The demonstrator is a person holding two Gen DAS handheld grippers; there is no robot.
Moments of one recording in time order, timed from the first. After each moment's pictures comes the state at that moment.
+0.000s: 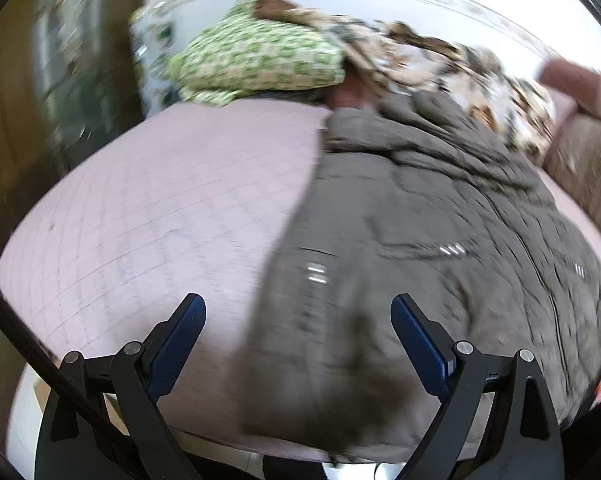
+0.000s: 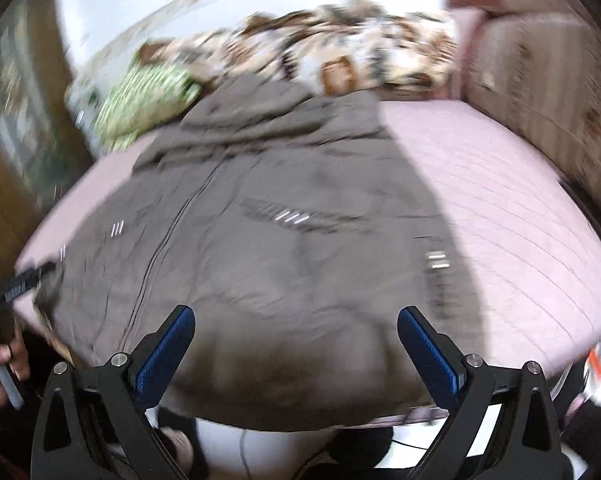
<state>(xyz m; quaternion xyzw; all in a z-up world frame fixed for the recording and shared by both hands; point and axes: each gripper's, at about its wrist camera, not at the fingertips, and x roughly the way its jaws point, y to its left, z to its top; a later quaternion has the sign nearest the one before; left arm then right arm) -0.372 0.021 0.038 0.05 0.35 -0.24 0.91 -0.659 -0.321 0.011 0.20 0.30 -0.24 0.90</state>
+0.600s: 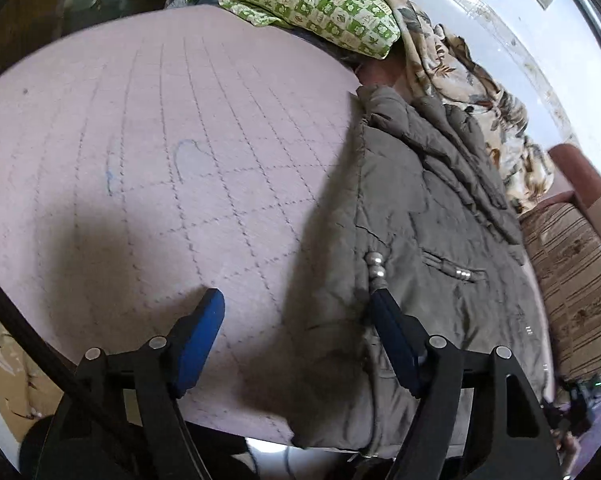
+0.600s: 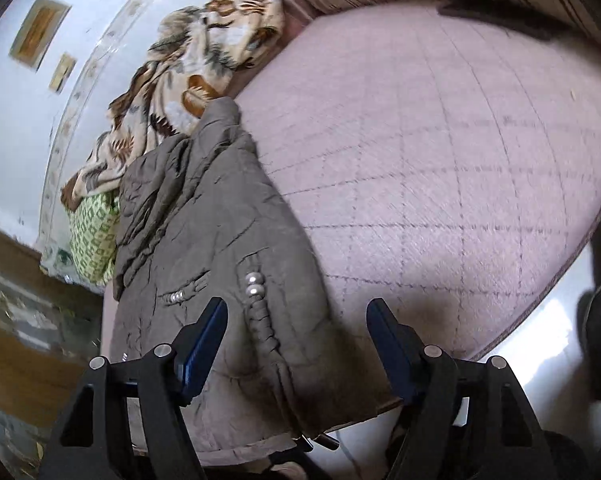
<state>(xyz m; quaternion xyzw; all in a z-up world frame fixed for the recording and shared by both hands) -0.326 0.075 0.000 -0.12 0.47 -0.28 0.82 -0.730 -0.440 -0.038 0.50 0.24 -0.26 0.79</state>
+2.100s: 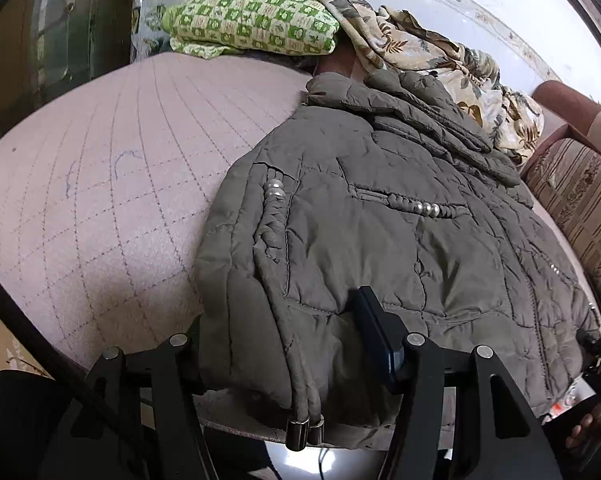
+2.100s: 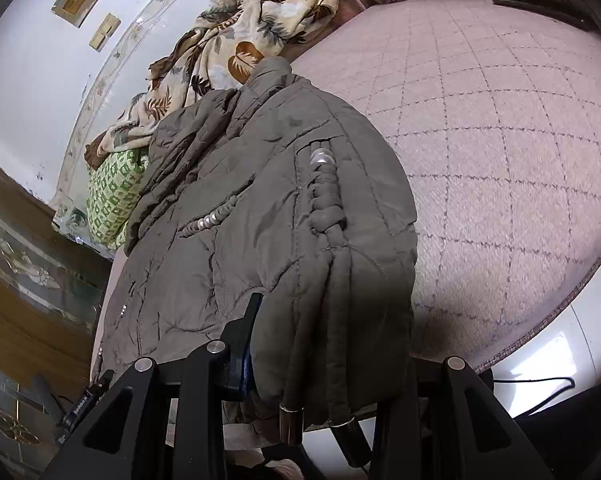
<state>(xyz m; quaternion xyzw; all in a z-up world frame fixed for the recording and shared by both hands) -0.397 0.010 -0.004 -0.01 0.39 -0.28 0.88 -0.686 -0.364 -0.061 0.44 0.23 -0.22 0.84</state>
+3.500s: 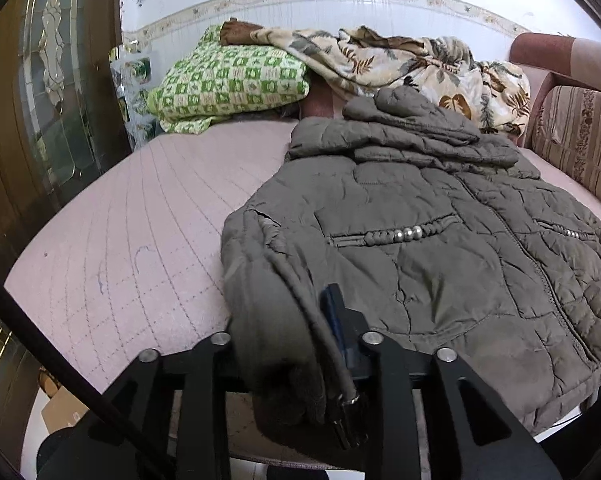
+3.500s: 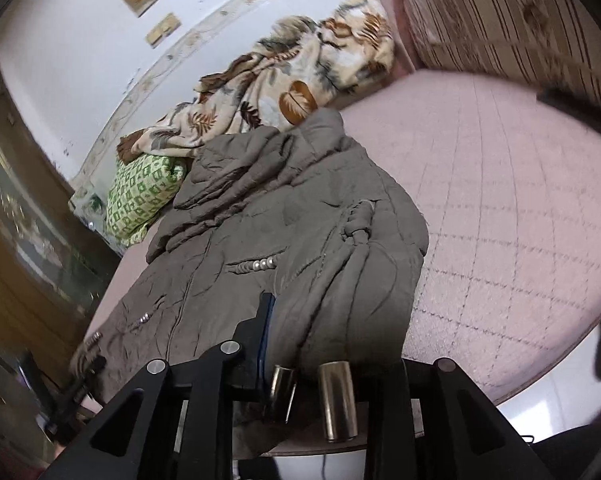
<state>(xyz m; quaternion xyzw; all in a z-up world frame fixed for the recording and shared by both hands) -0.419 -0.022 0.027 0.11 0.29 -0.26 0.91 -0.680 -0.354 -0.007 0.35 0.19 -0.22 0.89</state>
